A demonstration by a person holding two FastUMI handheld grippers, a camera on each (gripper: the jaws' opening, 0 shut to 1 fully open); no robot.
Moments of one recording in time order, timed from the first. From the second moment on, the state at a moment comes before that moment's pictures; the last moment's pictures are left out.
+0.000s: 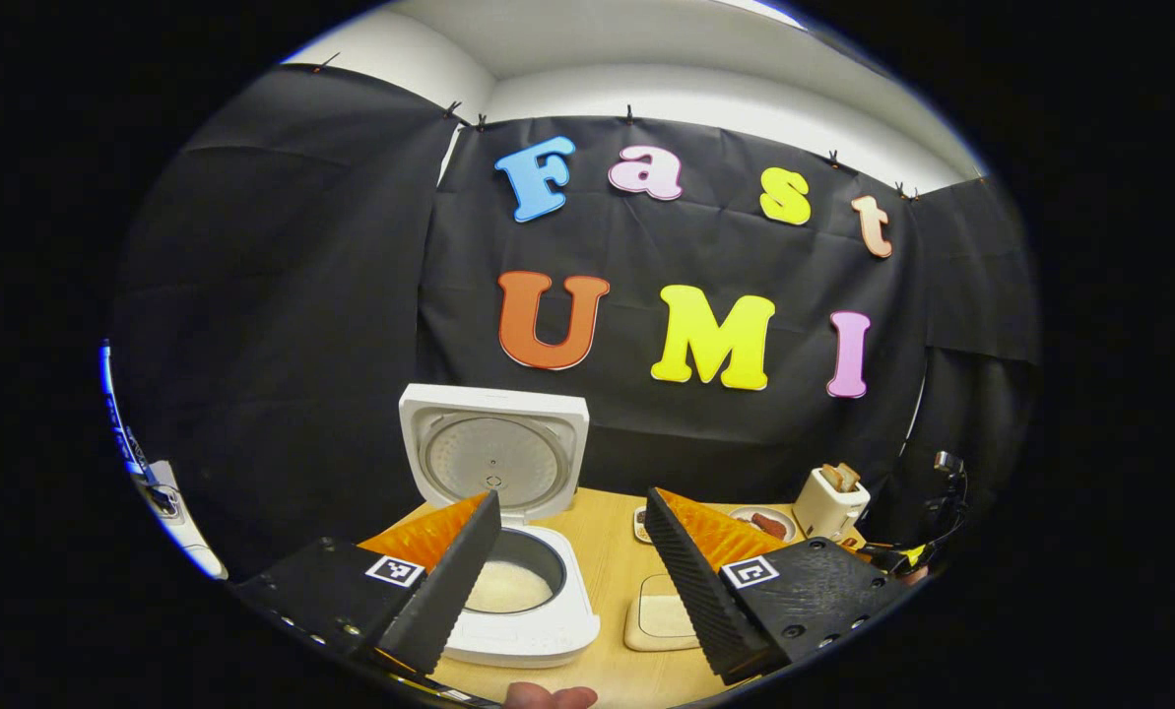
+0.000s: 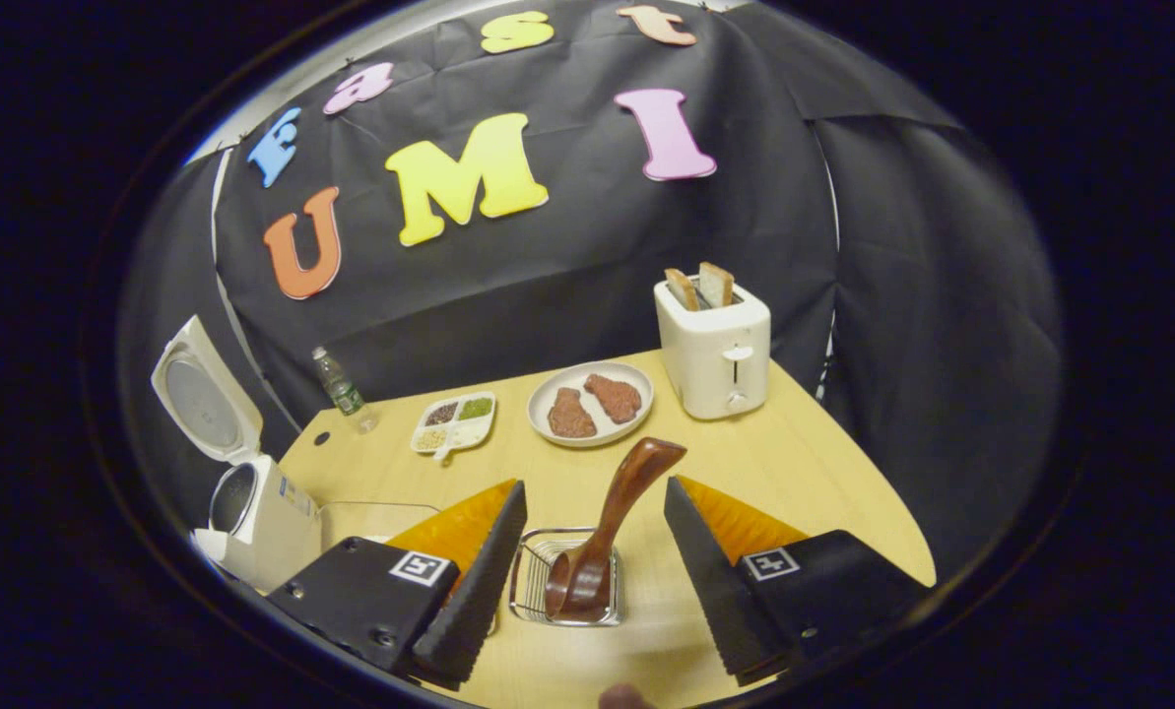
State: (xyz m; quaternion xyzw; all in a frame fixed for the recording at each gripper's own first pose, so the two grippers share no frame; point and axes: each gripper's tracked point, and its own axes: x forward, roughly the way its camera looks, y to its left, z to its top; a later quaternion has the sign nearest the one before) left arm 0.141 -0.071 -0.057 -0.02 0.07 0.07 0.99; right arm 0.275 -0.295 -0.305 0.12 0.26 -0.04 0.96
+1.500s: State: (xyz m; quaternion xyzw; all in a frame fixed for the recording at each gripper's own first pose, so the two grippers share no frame) left arm 0.126 -0.037 -0.063 -0.01 0.08 0.09 0.99; right arm 0.275 -0.282 -0.288 0.16 0.27 -0.05 0.95
